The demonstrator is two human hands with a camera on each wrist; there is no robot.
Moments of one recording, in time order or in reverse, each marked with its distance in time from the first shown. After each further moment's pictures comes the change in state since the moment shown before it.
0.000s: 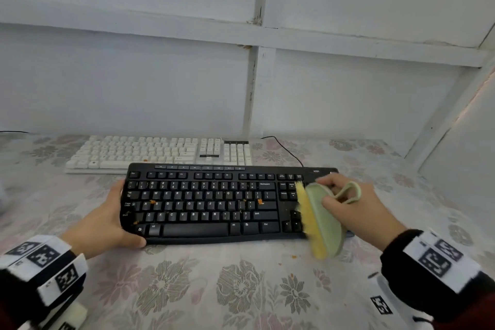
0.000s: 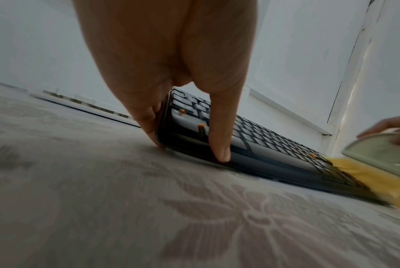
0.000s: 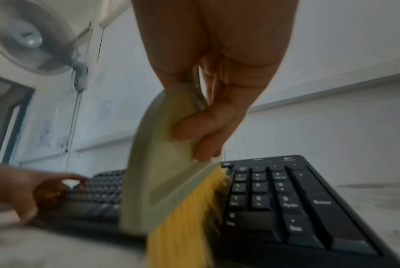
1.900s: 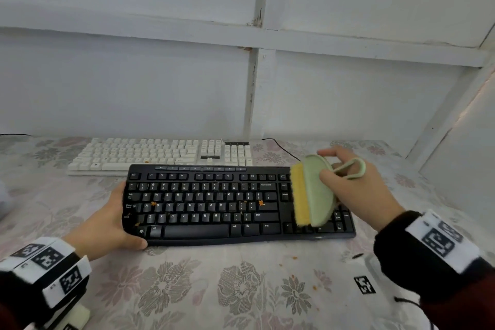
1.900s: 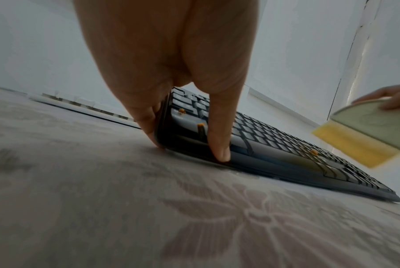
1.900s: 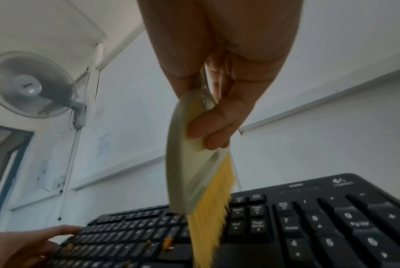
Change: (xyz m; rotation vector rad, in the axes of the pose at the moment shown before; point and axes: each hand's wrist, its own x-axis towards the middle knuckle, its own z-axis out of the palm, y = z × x) left_hand 0.000 0.002 0.003 -0.015 0.006 0.023; right_hand 0.010 -0.030 -0.009 0.185 0.140 -0.060
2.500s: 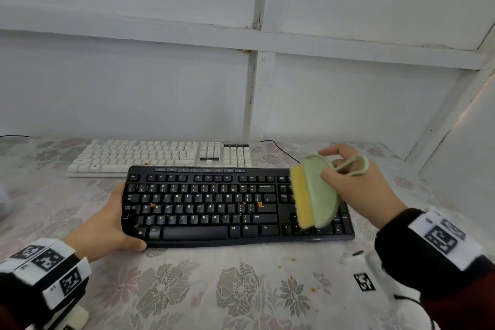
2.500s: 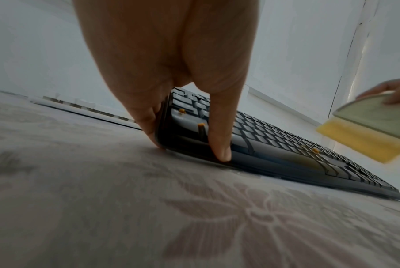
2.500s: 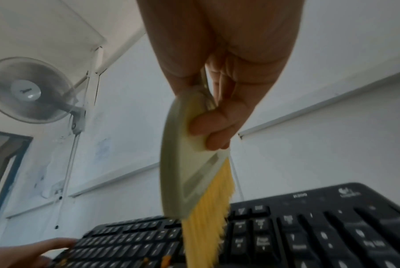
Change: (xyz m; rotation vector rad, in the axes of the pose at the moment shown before) left_hand -0.004 0.007 -0.001 0.020 -0.006 -0.025; right_hand 0.008 0.003 -0.006 -0.016 0.011 -0.030
